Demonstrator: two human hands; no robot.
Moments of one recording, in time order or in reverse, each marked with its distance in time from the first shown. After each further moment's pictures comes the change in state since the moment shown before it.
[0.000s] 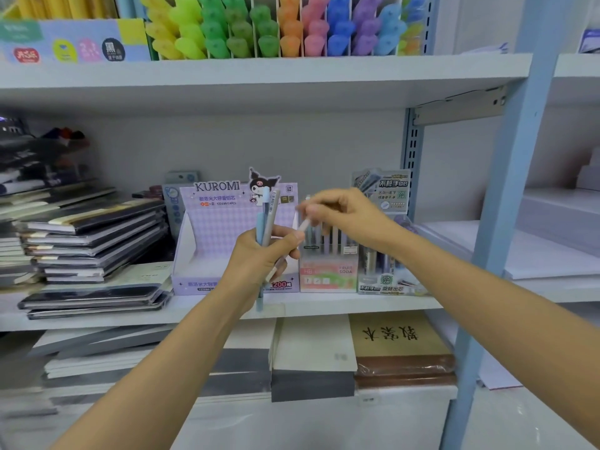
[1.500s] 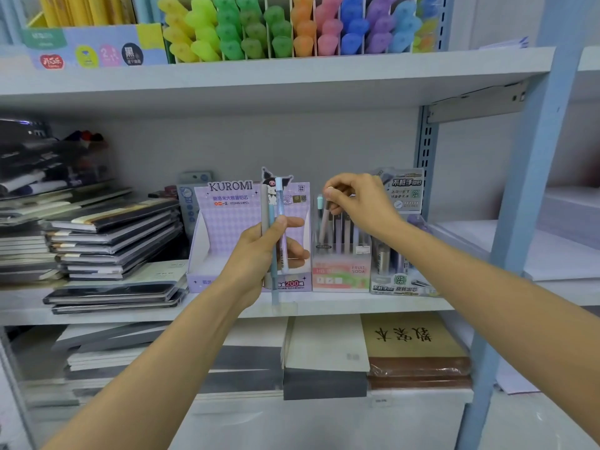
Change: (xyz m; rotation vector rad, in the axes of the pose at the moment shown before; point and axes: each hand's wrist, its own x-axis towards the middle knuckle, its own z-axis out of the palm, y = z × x) left_hand -0.003 0.009 -0.012 -0.030 -0.014 -0.060; right_hand 0.028 0.011 0.002 -0.197 0.315 0.014
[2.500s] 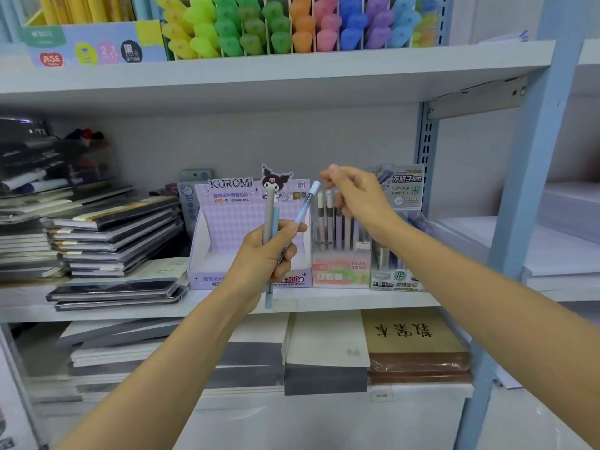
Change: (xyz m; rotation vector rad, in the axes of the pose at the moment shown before) left_hand -0.005 -0.008 0.000 0.044 -0.014 0.020; right_hand -0.007 -0.010 0.006 0.242 0.011 0.167
